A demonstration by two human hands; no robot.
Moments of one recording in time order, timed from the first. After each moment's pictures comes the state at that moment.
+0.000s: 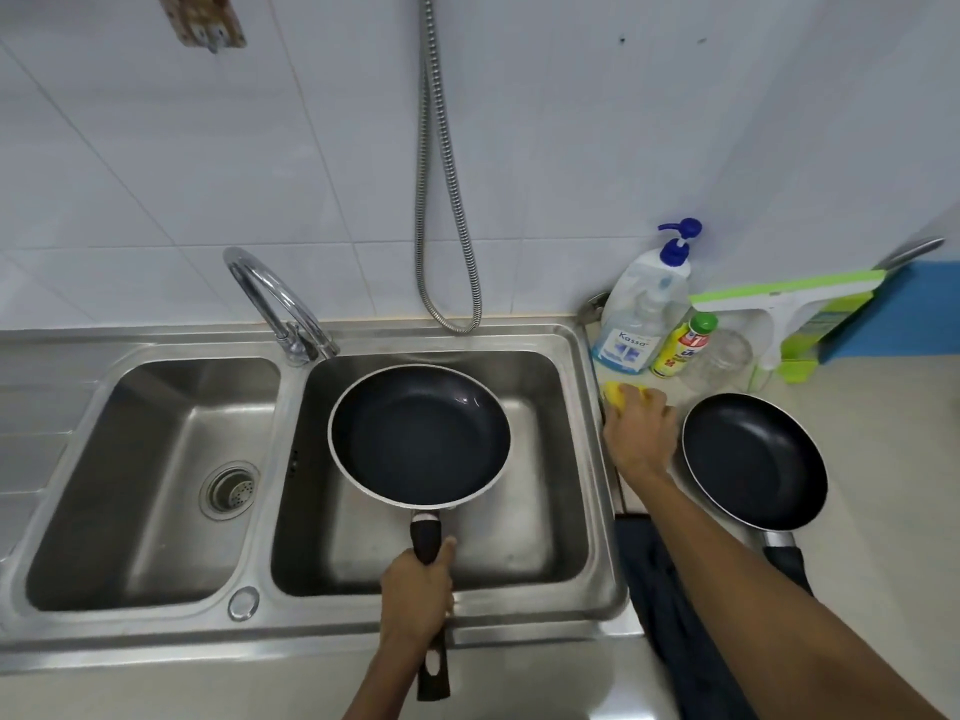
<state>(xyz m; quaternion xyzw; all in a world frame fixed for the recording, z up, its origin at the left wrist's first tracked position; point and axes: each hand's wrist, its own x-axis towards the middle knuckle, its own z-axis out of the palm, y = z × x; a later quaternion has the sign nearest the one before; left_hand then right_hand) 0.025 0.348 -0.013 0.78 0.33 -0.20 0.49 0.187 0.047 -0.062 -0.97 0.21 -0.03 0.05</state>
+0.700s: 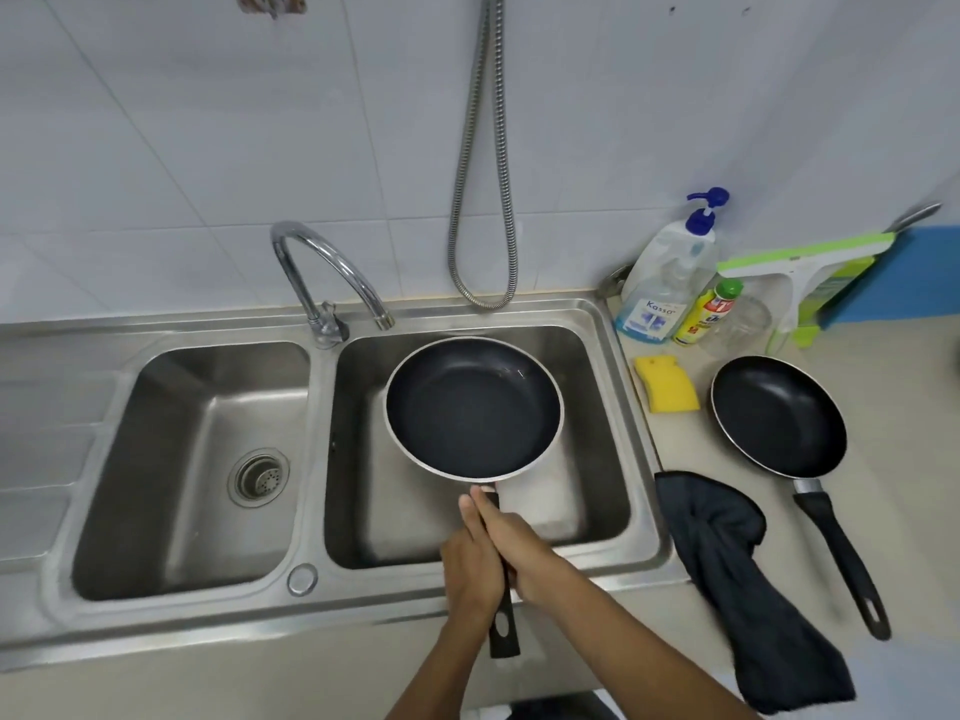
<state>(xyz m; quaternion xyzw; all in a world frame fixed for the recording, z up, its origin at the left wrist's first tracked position) 0.013 0.359 -0.009 0.79 0.30 -0.16 0.51 0.036 0.295 -0.015 -0.60 0.35 0.35 0.63</state>
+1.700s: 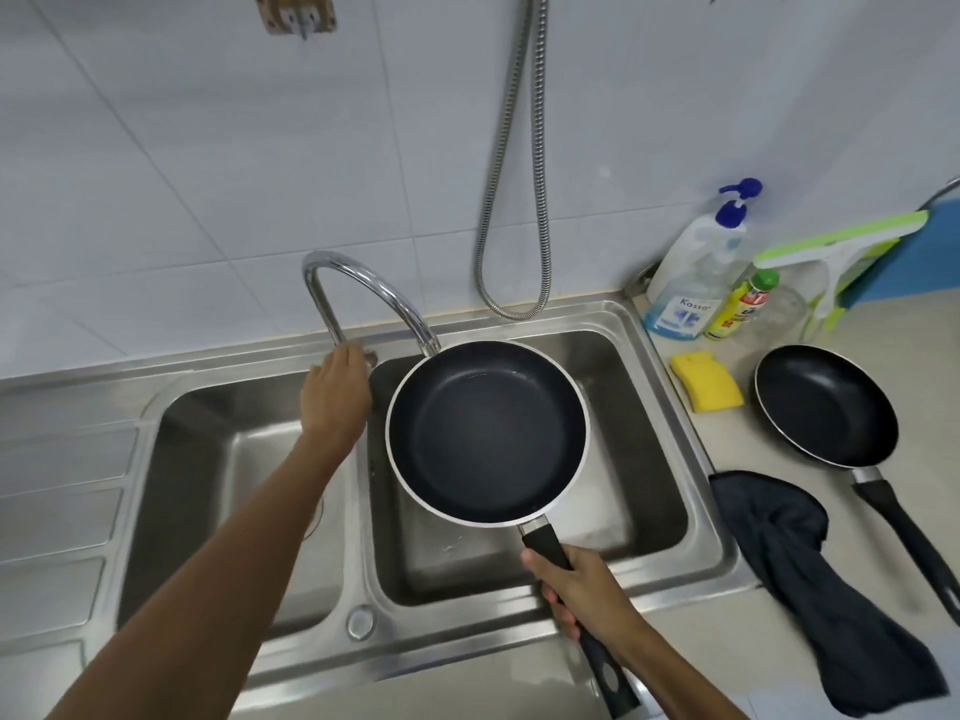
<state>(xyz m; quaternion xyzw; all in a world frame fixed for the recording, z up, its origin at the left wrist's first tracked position) 0.261 0.572 0.001 0.99 -0.09 0.06 0.07 0.003 0.304 -0.014 -0.65 0.28 0.26 0.65</state>
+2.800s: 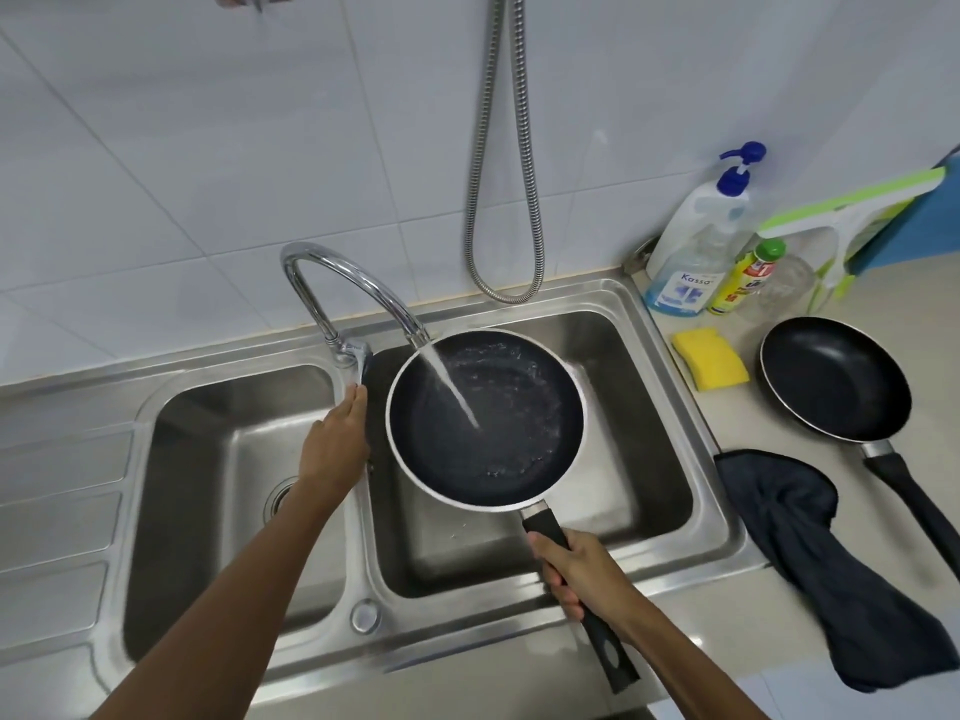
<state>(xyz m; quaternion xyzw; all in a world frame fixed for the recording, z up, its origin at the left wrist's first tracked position) 0.215 0.588 -0.043 0.99 -0.09 -0.11 0.07 0.010 0.296 -0.023 -0.63 0.26 0.30 0.66</state>
